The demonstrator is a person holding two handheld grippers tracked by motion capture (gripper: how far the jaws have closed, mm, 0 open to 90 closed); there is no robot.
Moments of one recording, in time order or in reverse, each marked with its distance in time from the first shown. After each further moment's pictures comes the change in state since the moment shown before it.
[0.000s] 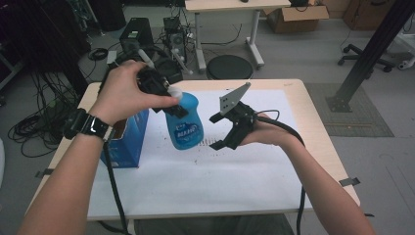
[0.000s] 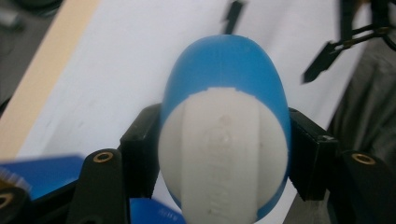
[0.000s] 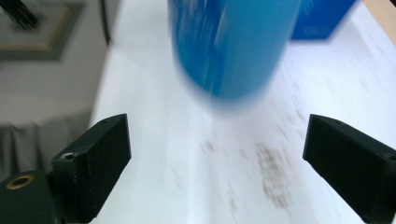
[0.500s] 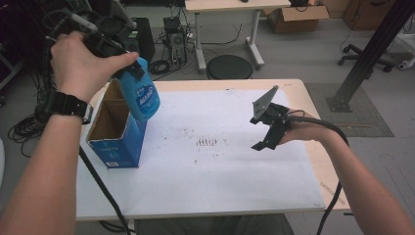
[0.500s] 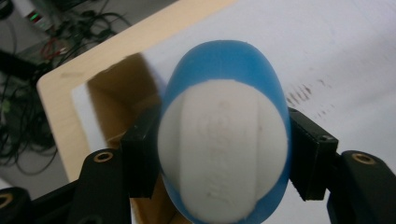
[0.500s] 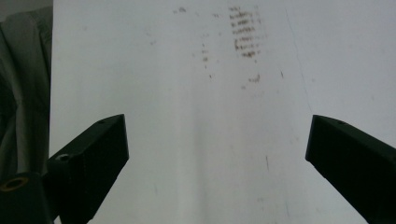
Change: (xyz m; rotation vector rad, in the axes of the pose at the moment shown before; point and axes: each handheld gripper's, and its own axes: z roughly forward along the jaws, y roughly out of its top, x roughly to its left) left arm 0.061 -0.037 -0.066 -0.023 0.298 -0.552; right arm -0.011 -0.064 -0.059 0.304 -0.073 0.037
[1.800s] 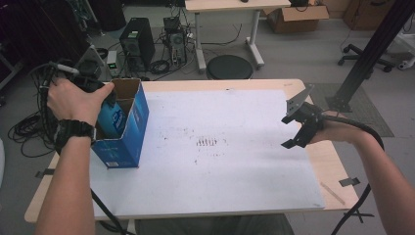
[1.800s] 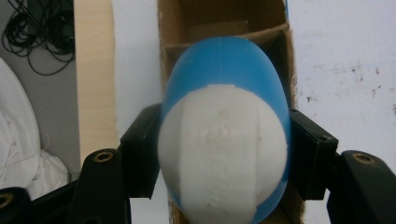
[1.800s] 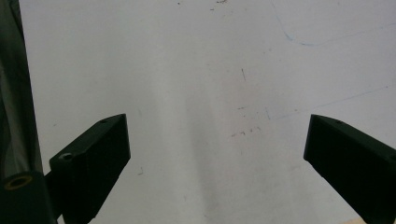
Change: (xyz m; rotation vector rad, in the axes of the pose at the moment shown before) left arm 0.060 -0.068 0.100 0.164 0.145 -0.324; right arm -0.010 -0.073 -0.036 0.045 -0.054 0.133
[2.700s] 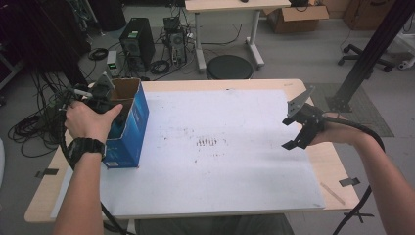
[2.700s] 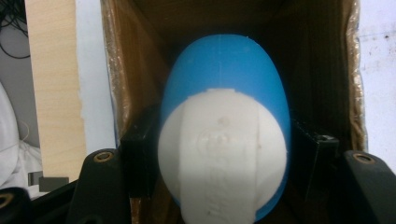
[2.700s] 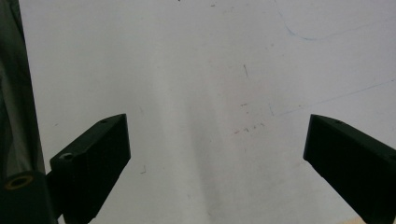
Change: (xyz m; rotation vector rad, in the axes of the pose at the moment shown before) left arm -0.005 -0.021 0.059 0.068 -0.028 0.001; right arm 0.001 -0.004 0.002 -0.001 0.003 0.021
